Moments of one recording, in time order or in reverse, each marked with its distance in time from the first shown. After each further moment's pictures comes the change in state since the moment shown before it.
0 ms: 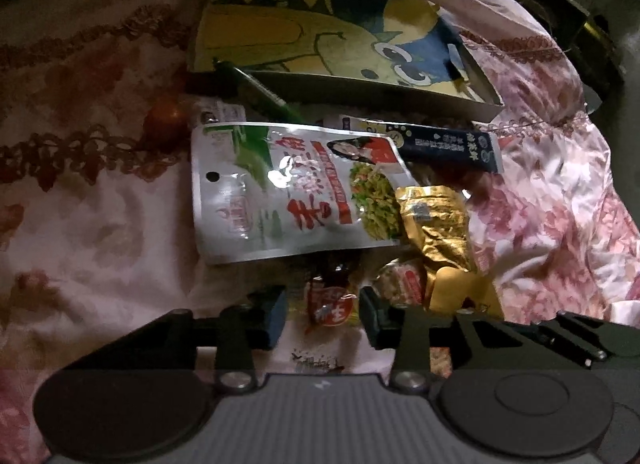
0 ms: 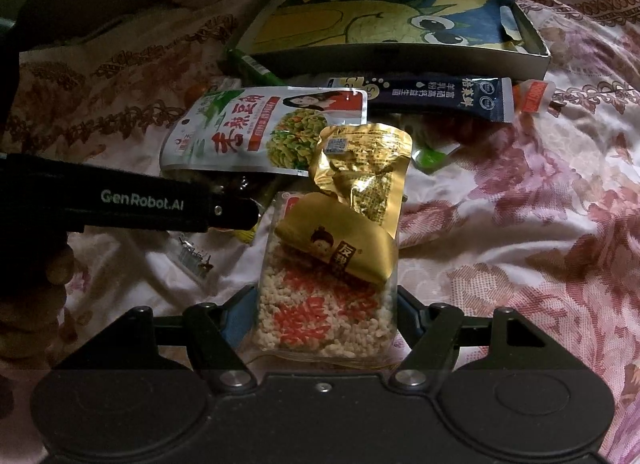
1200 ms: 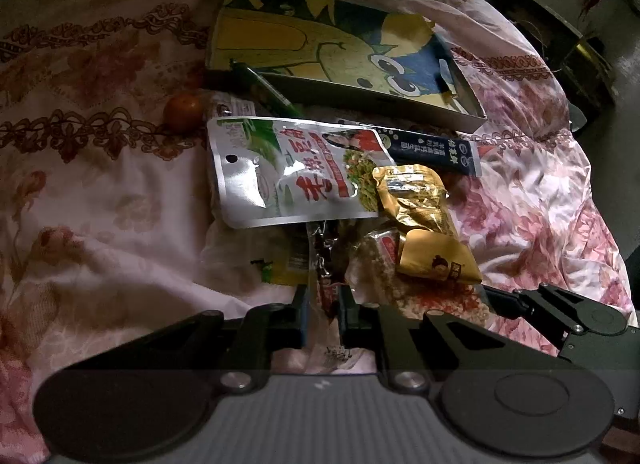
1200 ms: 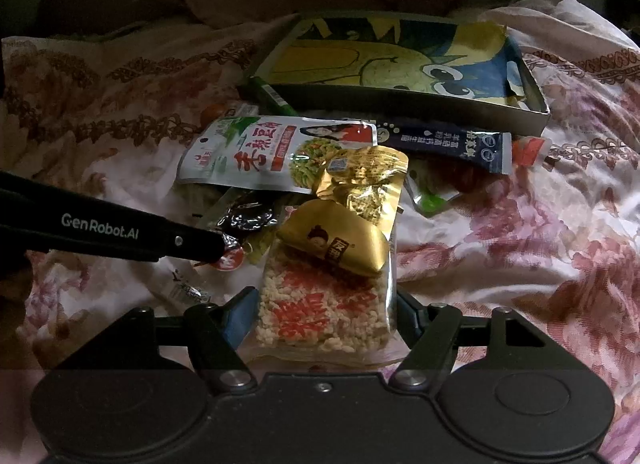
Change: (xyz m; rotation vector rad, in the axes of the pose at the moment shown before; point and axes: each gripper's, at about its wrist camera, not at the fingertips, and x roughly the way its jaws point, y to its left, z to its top) left arm -0.032 0.004 -0.018 -0.058 -0.023 -0.057; right arm -0.013 0.013 -0.002 -0.107 -0.112 -0.047
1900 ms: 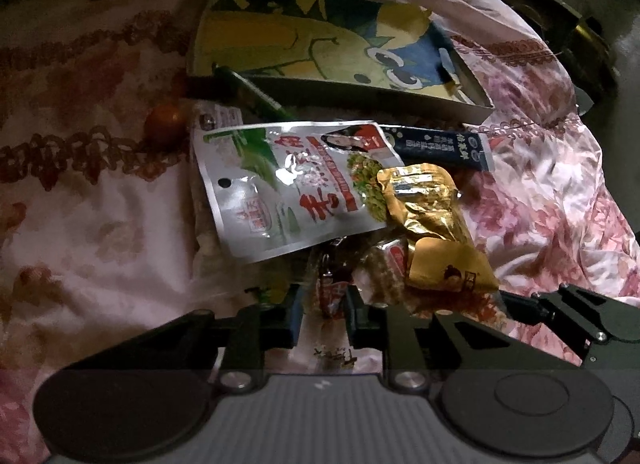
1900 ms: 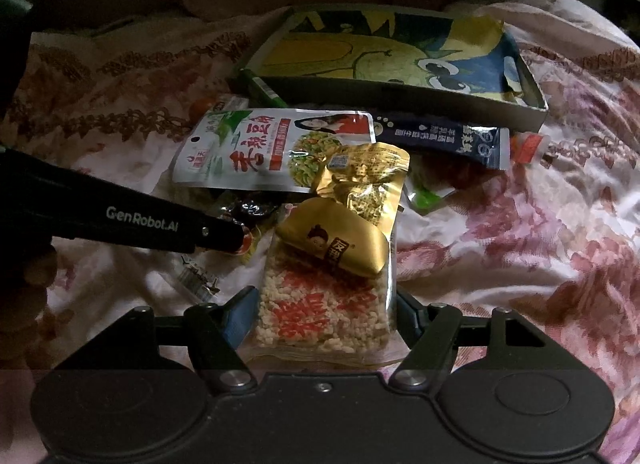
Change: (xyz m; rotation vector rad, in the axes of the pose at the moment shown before) left arm 0.021 -0.008 0.012 0.067 0.000 0.035; right arm 0.007 0.003 0.001 -0.024 0.009 -0.034
